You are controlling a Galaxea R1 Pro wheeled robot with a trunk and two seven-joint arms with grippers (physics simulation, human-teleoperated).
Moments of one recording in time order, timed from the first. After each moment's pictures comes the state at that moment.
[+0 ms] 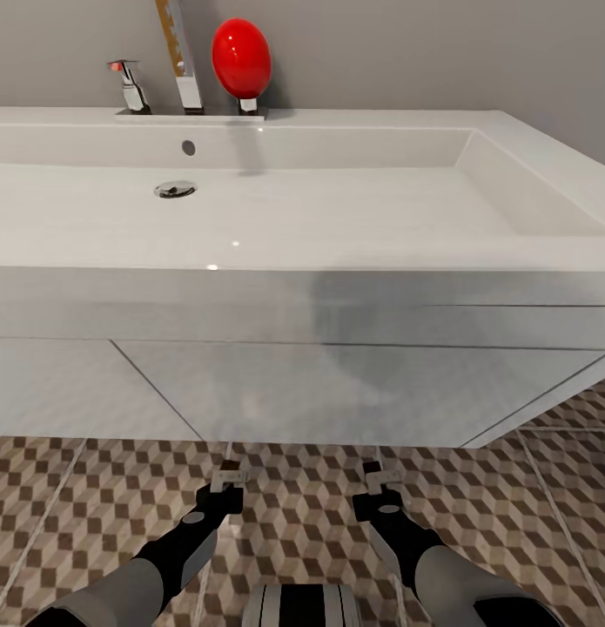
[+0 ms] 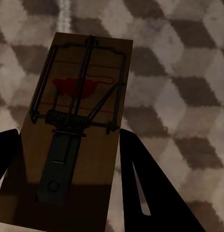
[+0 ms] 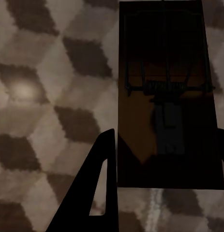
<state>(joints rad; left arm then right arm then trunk) -0.68 -0.03 -0.44 -0.26 0.40 -0.12 0.10 -0.73 0.14 0.02 -0.17 0.13 0.03 -0.18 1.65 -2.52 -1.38</state>
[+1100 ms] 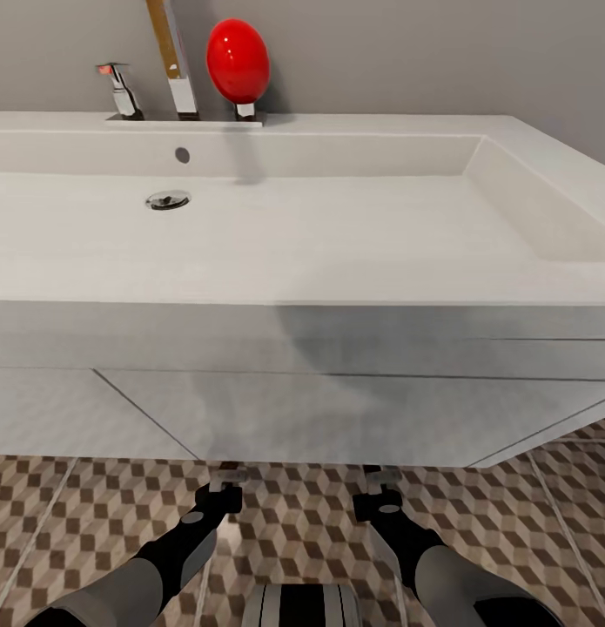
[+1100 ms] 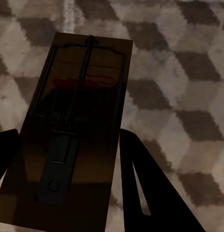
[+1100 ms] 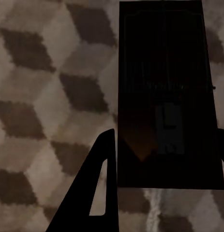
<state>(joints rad) -0.68 -0.03 -0.43 -0.26 0.41 -0.12 0.10 -0.73 0.14 0.02 -0.17 0.13 0.03 -0.18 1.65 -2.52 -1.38</state>
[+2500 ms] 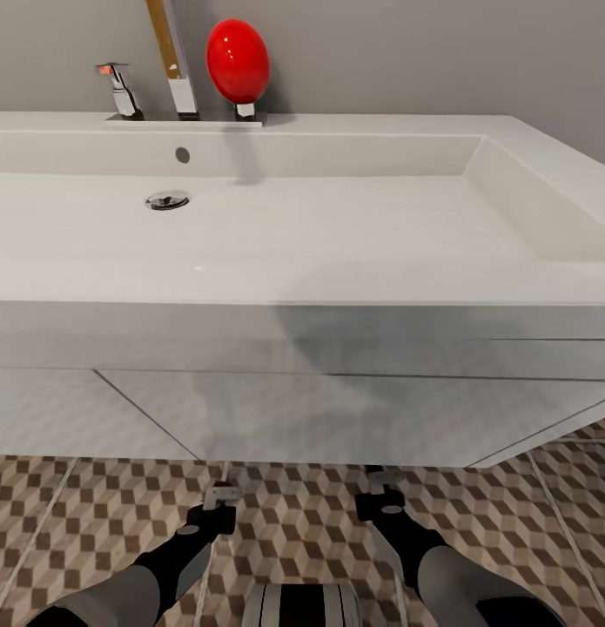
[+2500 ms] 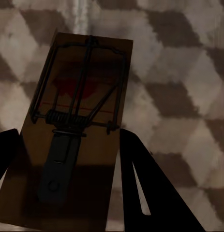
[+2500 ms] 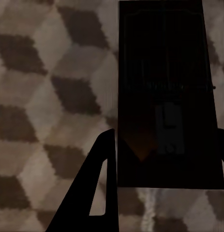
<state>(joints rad) -0.68 -0.03 -0.44 -0.17 0.41 -0.08 0.10 -0.73 0.13 0.02 -0.16 0.13 0.01 -0.18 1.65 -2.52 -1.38</state>
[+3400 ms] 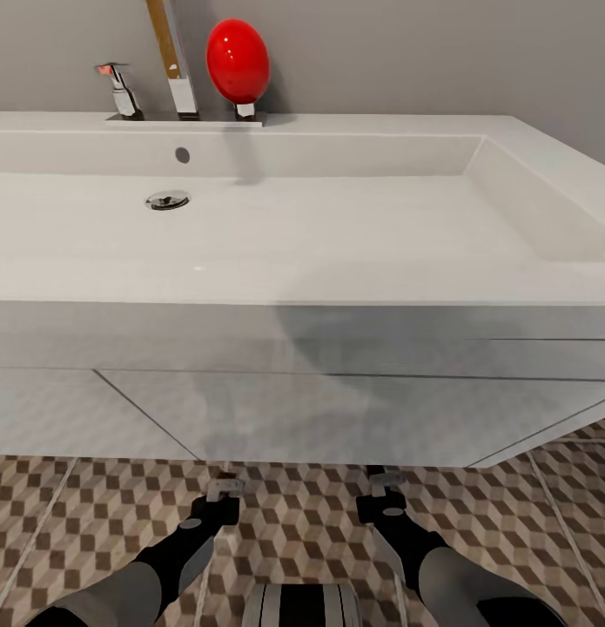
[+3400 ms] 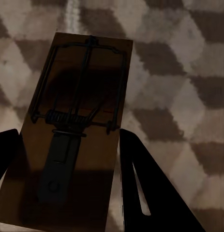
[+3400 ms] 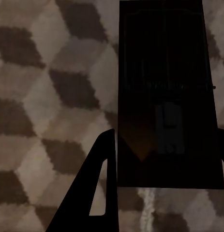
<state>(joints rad) -0.68 -0.03 -0.44 -0.21 0.41 -0.09 0.10 -0.73 0.13 0.02 -0.15 0.13 0.01 -0.18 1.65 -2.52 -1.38</state>
